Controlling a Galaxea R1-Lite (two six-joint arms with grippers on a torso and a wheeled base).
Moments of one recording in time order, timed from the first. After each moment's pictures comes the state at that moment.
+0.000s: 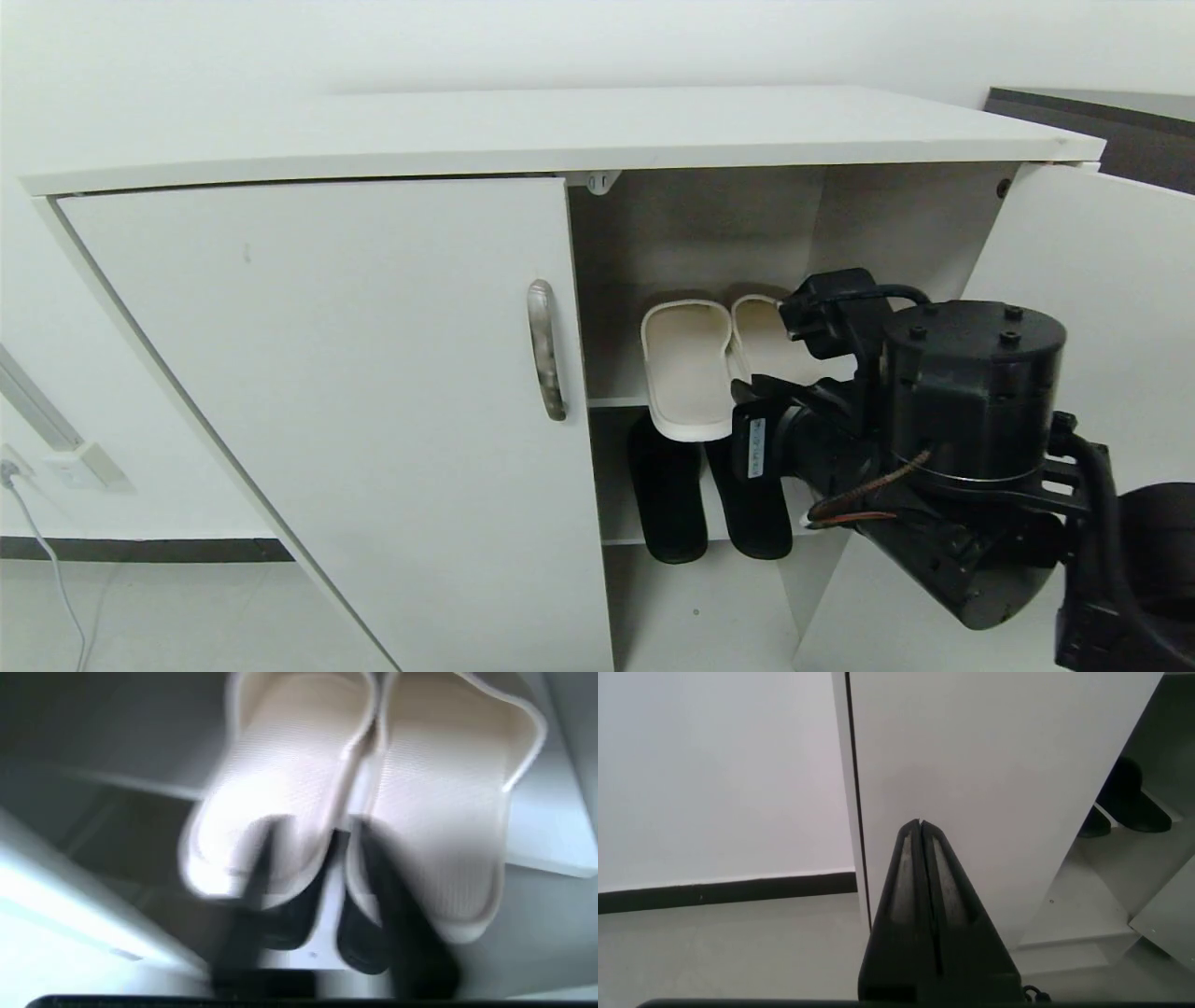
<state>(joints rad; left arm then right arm) 0.00 0.00 0.00 0.00 -0.02 0.00 0.93 1.67 -0.88 -0.63 -0.59 0.12</state>
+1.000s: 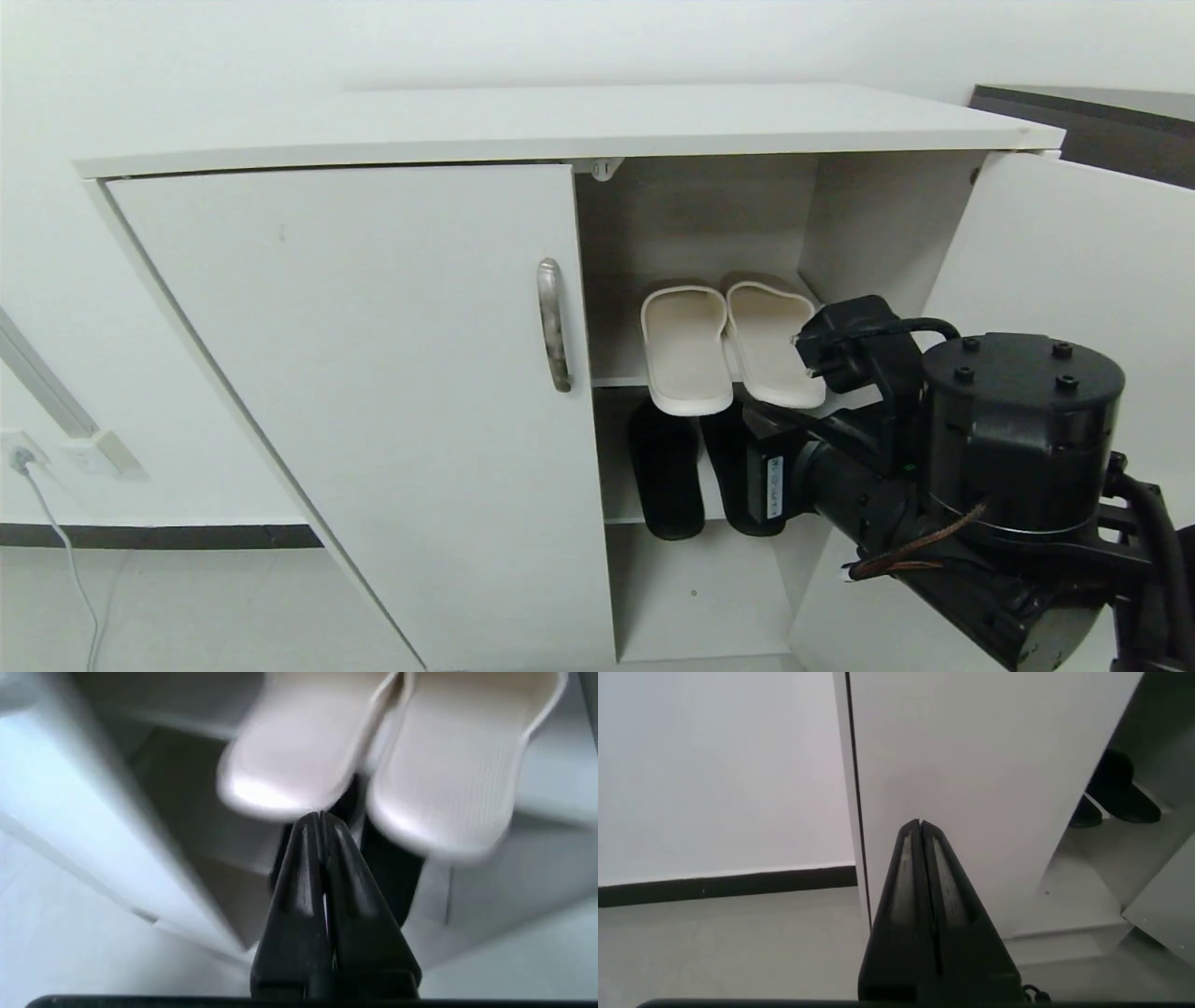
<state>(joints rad) 0.00 0.00 0.00 0.00 -0.03 0.00 0.94 1.63 -0.80 -0.65 -0.55 0.11</state>
